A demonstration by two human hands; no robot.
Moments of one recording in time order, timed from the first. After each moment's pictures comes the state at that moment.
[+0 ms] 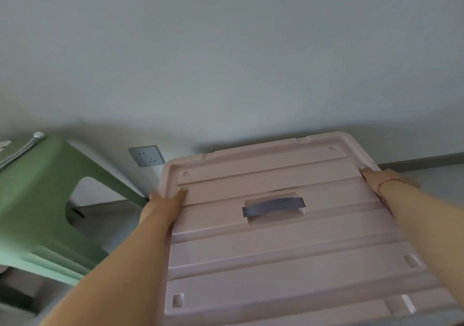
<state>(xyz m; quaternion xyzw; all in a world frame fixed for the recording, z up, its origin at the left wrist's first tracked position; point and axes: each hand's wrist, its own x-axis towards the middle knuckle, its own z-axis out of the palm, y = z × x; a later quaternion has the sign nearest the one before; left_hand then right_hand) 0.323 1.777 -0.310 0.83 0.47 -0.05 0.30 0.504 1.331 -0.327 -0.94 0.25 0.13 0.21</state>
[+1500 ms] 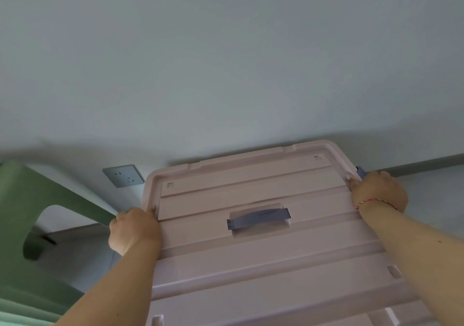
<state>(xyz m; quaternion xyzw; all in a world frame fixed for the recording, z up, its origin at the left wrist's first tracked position) 0.347 1.766 -0.314 0.87 0.49 0.03 0.04 0.505 1.331 -0.334 -0.98 0.17 -0.04 0.08</state>
